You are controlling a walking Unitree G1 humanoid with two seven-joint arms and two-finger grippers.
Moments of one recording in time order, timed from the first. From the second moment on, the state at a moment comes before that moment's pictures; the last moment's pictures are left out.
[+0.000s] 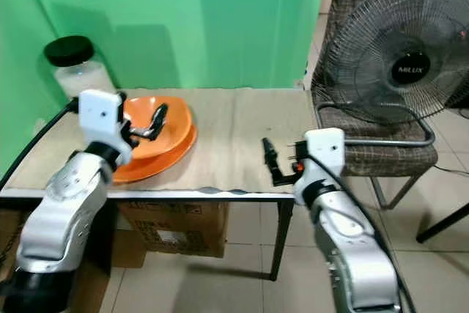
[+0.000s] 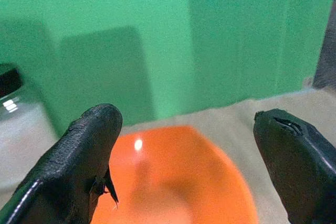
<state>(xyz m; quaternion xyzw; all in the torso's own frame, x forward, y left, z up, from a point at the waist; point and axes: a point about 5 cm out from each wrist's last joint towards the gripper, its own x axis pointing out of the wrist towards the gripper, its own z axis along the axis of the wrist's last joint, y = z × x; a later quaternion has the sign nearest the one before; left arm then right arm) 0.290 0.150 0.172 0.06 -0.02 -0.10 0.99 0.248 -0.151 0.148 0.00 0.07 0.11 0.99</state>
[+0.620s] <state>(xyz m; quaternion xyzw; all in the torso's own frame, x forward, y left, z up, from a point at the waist) 0.279 0.150 0.177 0.07 -0.03 -0.13 0.99 0.260 -0.135 0.134 0.03 0.09 0.17 0.98</state>
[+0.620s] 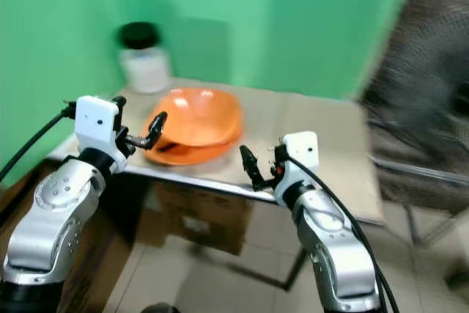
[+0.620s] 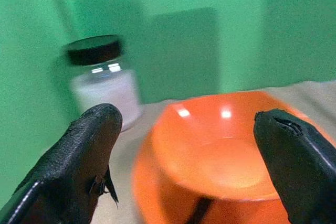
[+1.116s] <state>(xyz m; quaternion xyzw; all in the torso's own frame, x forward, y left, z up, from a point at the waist) 0.275 0.136 0.174 0.07 -0.02 -0.18 0.98 0.272 -0.157 0.145 0.05 0.05 0.11 0.99</state>
